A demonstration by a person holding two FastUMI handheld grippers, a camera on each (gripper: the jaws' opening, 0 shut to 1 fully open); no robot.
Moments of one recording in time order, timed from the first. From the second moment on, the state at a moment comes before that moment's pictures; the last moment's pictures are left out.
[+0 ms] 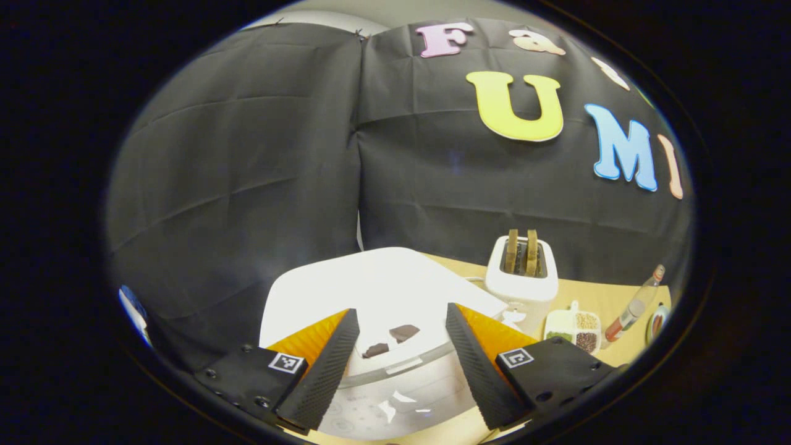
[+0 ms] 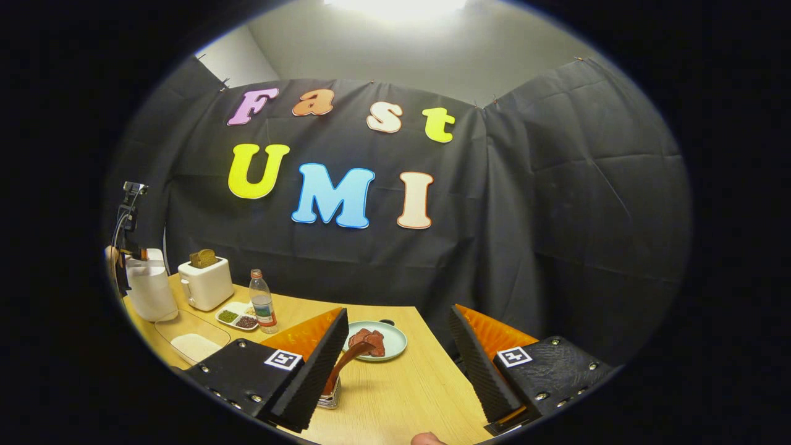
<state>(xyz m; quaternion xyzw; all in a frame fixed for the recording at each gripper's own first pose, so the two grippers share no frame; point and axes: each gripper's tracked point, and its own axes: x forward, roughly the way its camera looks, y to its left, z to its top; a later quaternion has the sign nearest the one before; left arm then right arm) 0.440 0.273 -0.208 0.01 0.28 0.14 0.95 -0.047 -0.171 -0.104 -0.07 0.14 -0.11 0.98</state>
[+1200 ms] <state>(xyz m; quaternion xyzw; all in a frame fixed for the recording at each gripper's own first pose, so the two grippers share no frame) 0.341 0.171 -0.010 0.00 0.07 0.03 1.00 -0.012 -0.110 -0.048 0.00 0.07 -0.01 1.00</state>
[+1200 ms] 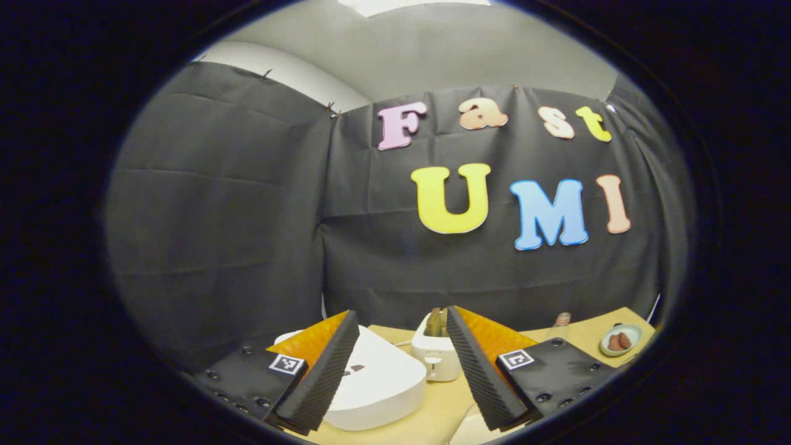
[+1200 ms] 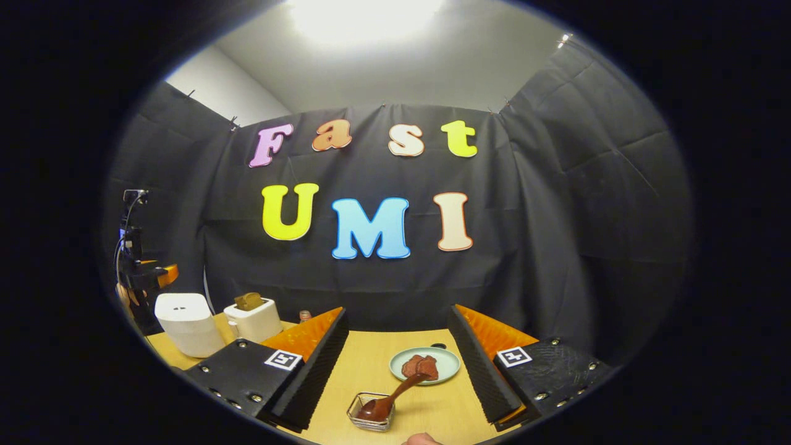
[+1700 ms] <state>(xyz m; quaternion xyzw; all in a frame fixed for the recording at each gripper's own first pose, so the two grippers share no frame) 0.253 0.138 0.053 0.00 0.03 -0.10 0.99 -0.044 -0.026 -0.005 -0.01 0.01 0.02 1.00</state>
